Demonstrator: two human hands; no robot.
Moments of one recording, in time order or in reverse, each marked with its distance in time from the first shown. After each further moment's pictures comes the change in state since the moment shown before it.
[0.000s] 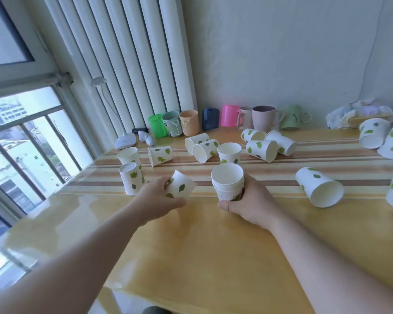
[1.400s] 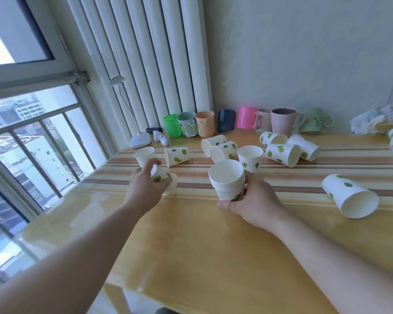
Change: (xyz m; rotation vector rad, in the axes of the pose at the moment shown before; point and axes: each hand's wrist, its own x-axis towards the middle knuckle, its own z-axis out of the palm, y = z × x) left_hand 0.039 -0.052 -0.036 -0.036 0.385 -0.024; right_hand 0.008 -0.042 0.027 -0.039 0.015 -0.098
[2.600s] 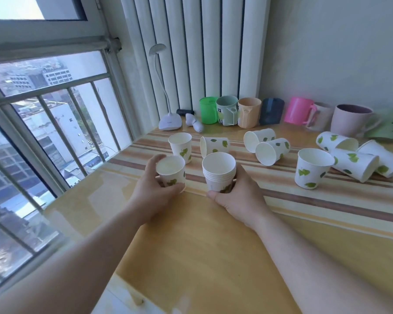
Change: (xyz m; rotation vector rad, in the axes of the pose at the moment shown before) left_hand 0.020 -0.093 -0.029 -0.418 -0.033 -0.185; right_hand 0.080 -0.039 0.136 0.017 -0.068 0.050
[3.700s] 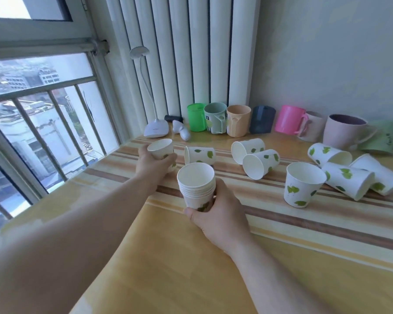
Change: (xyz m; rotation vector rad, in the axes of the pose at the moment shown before) left_hand 0.111 0.037 0.059 -0.096 0.213 -0.157; right_hand 0.006 0.005 0.003 0.022 0.016 -0.003
